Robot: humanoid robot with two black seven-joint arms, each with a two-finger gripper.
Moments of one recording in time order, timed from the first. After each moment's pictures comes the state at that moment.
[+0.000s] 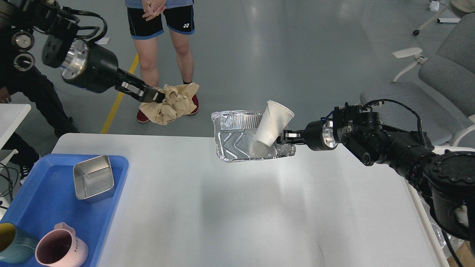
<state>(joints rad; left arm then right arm) -1.48 0.55 -0.22 -1.11 1.60 -0.88 -0.35 1.11 -0.07 -0.16 0.35 -0.97 0.49 0.50</state>
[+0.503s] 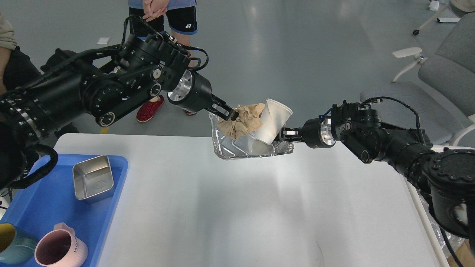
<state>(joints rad) -1.42 0.14 -0.14 -0.81 1.61 -0.75 -0.35 1.13 -0.07 -0.16 0.35 -0.97 0.49 0.50</state>
